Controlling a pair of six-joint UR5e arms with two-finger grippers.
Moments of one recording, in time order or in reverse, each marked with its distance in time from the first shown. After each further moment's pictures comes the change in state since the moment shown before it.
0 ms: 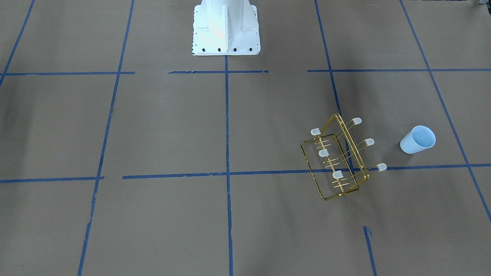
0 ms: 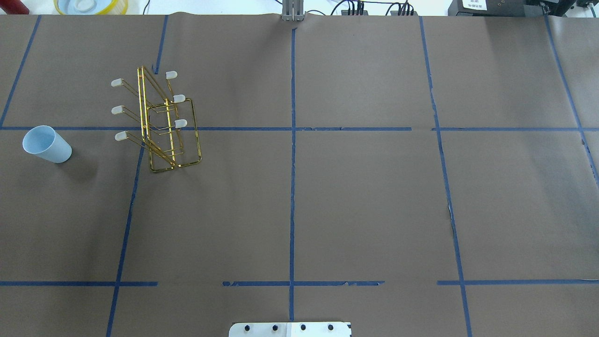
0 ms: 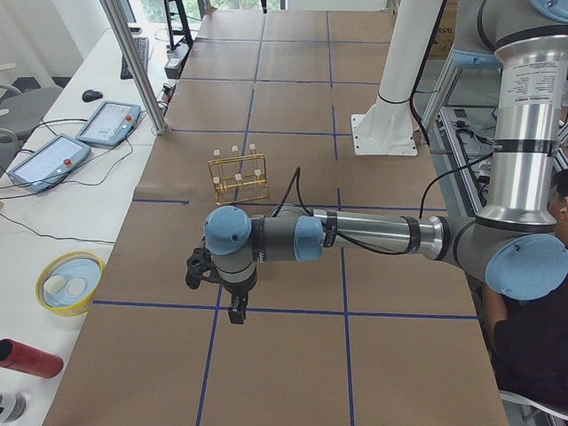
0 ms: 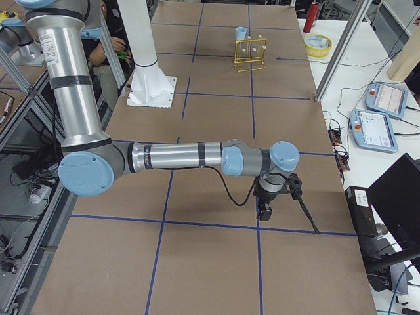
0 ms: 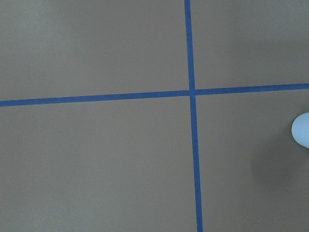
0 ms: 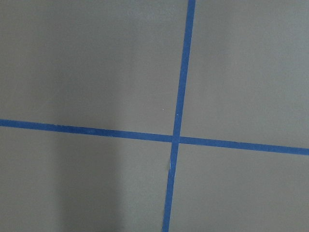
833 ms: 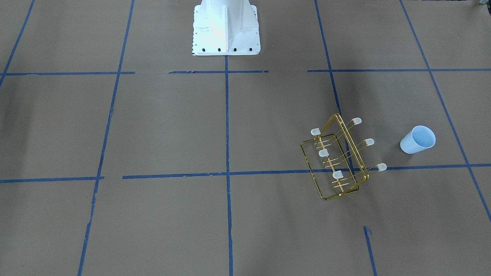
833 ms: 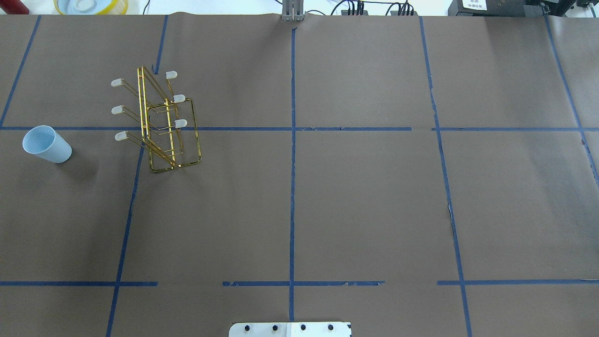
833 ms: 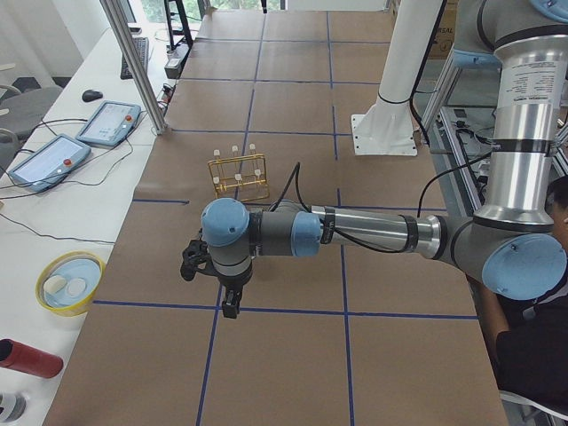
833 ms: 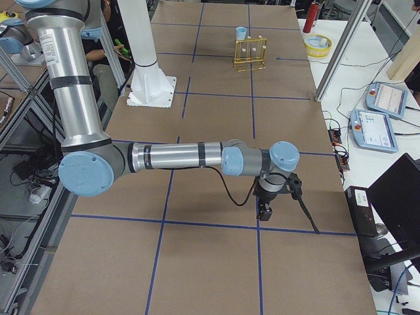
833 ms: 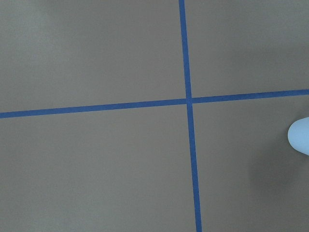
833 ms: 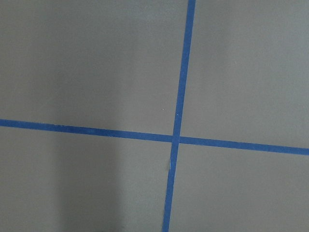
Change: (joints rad) left arm 0.000 -0.016 -0.015 -0.027 -0.001 -0.001; right arm 0.000 0.000 0.000 0.000 0.000 0.000
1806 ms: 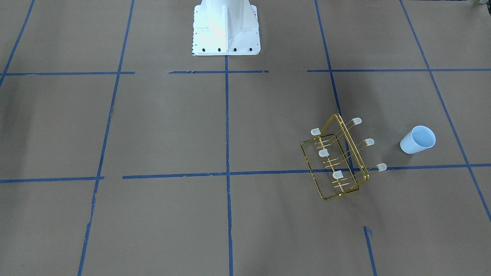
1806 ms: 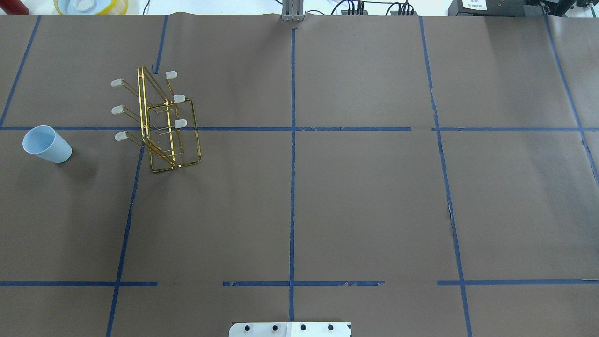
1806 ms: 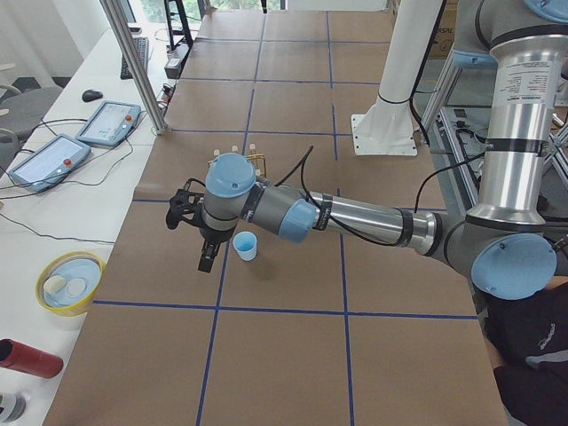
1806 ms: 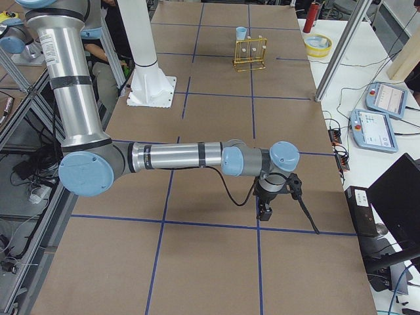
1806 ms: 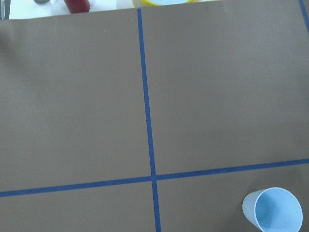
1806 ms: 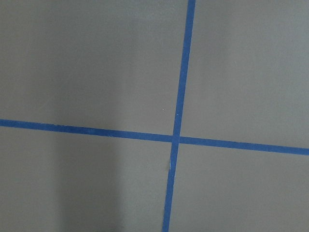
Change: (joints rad) left arm 0.073 -0.019 -0.087 -0.362 -0.008 -0.378; right arm 0.000 0.000 0.000 0.000 0.000 0.000
